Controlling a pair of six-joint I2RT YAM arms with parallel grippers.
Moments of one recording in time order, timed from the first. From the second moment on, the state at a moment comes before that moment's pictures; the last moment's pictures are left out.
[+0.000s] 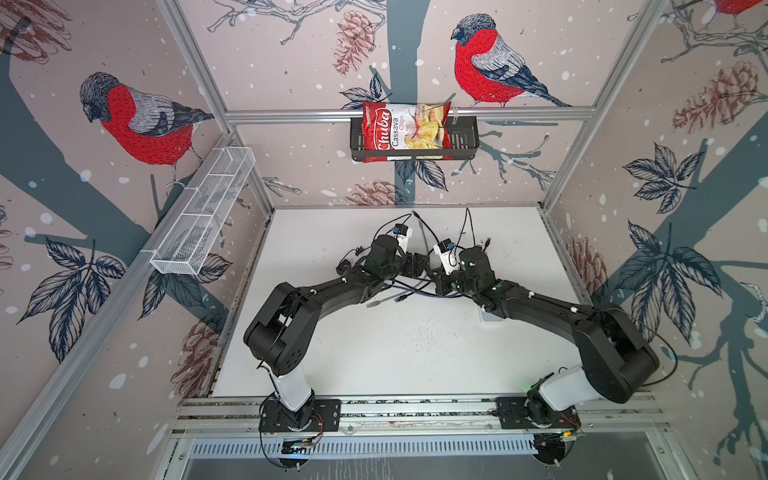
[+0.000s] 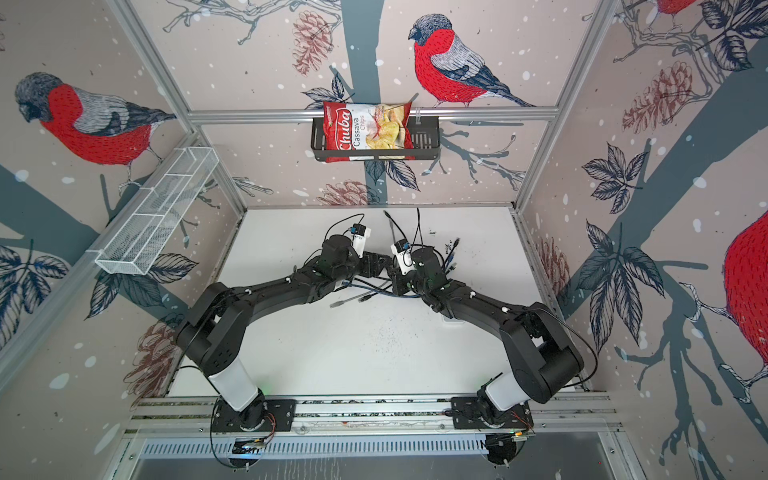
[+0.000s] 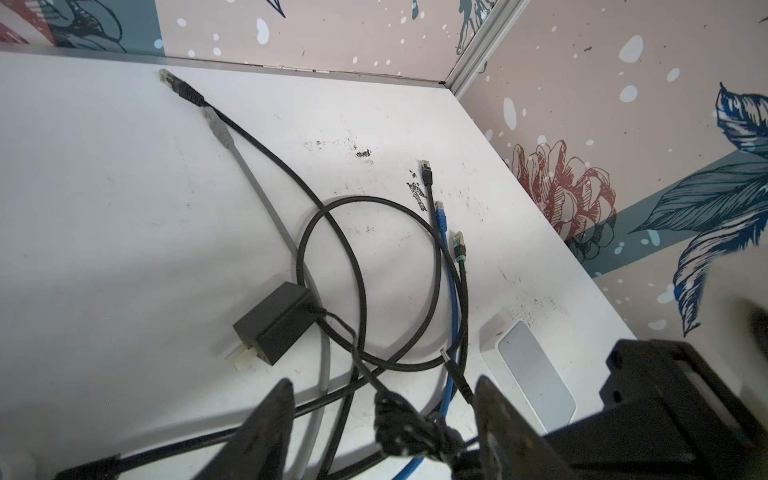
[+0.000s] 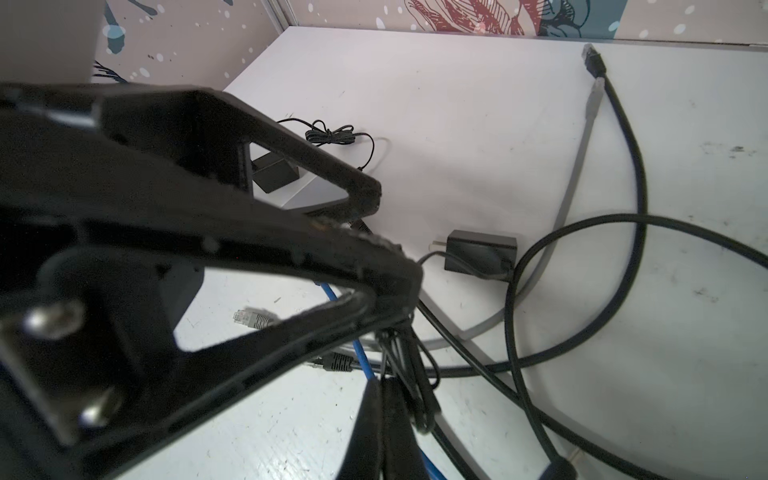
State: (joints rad) left arm -0.62 1.74 1.04 0.25 0.26 -0.42; right arm 0.62 1.51 0.79 0.16 -0.24 0.15
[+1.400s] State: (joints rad) left arm -0.58 1.82 1.19 0.09 0.39 -0.42; right arm 0.62 1.43 0.63 0.29 -0.11 -0.13
